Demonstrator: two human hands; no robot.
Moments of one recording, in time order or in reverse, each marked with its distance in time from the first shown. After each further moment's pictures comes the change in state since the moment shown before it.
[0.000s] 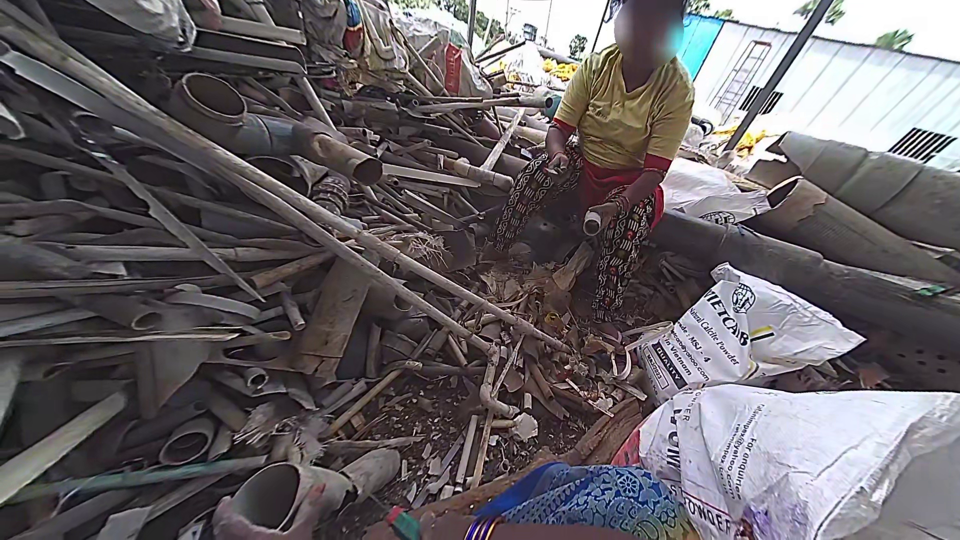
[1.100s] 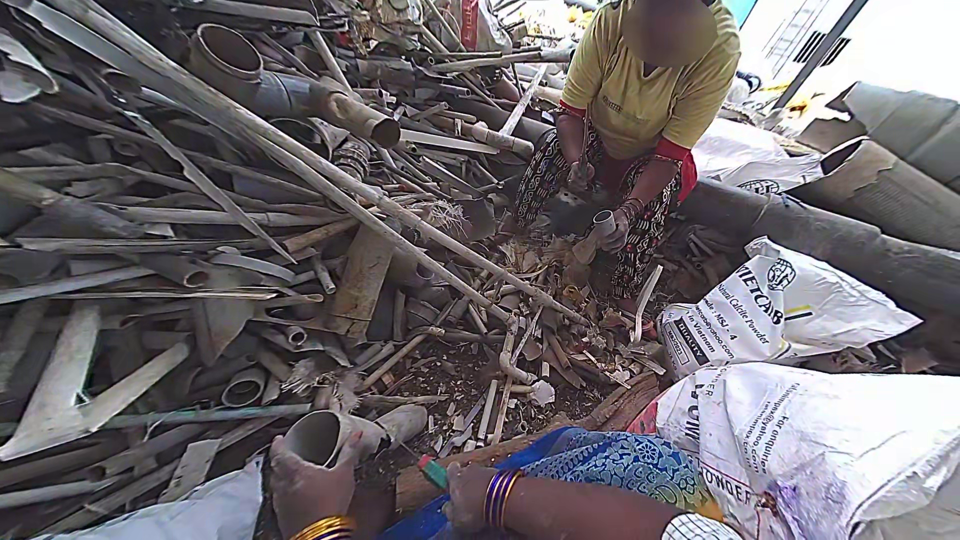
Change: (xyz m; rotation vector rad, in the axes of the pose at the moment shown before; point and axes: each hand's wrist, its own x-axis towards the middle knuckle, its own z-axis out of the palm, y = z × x) left_hand -0.015 0.034 -0.021 -0.068 -0.042 -0.063; right_hand 0.017 0.010 0.011 0.033 -0.003 0.042
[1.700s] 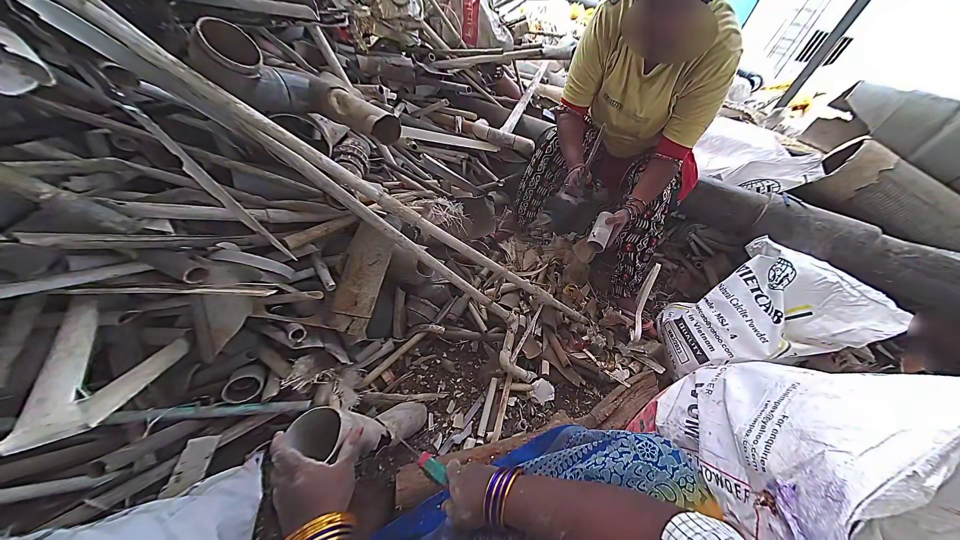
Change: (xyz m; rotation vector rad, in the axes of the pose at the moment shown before) left_hand 0.000 -0.003 0.003 -0.016 0.022 0.027; right_hand -0.001 -0.001 -0.001 -0.020 -0.004 -0.009
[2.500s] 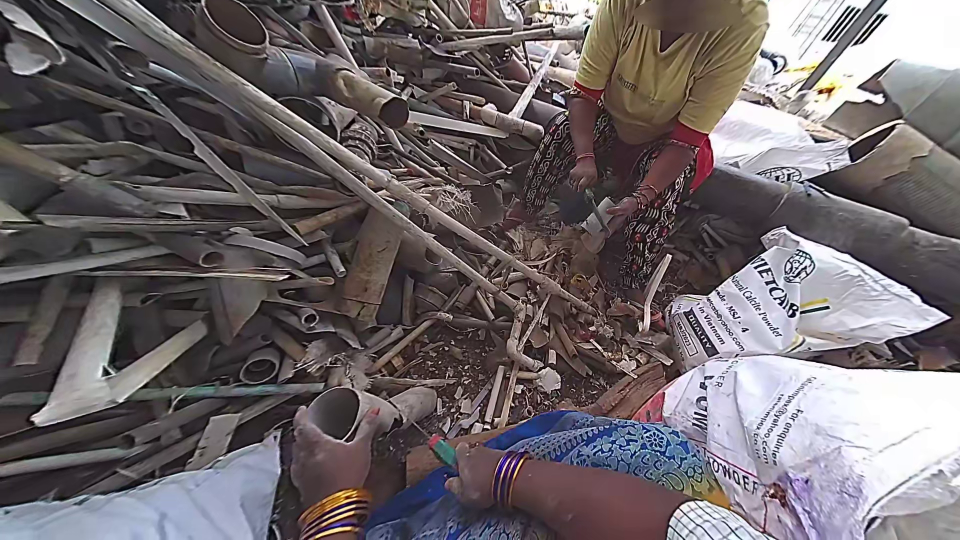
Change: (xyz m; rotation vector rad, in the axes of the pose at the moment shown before) left_hand -0.003 0.007 -0.002 0.026 -0.030 0.002; right_hand 0.002 0.001 -0.001 0.071 0.005 0.004
